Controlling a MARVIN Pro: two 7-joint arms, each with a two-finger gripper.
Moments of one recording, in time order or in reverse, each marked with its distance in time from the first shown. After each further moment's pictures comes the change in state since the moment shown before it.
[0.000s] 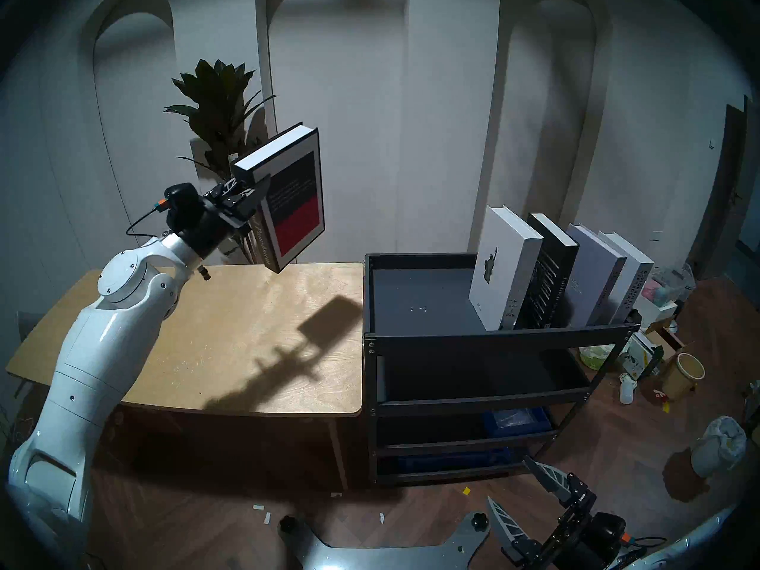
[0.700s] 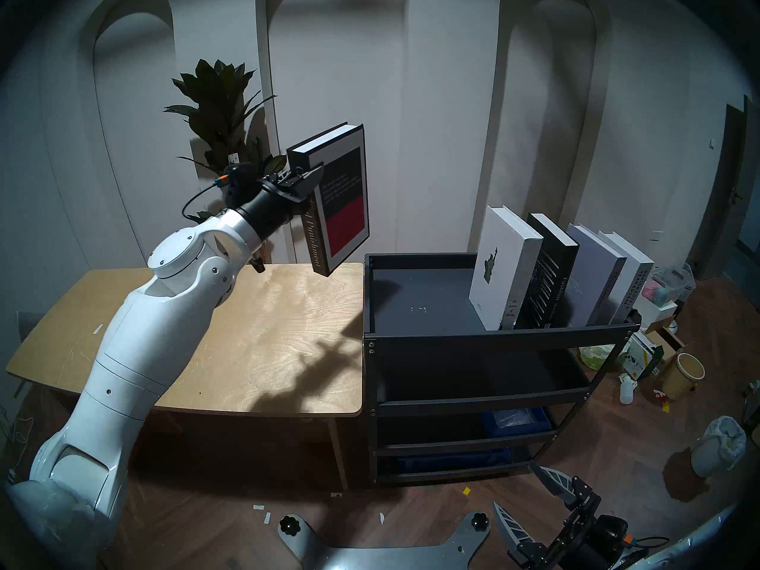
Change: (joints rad) left arm -0.109 -0.146 0.159 -0.120 -0.027 0.221 0.279; right arm -0.004 0.011 -0.006 0.035 -0.001 0.000 0.000
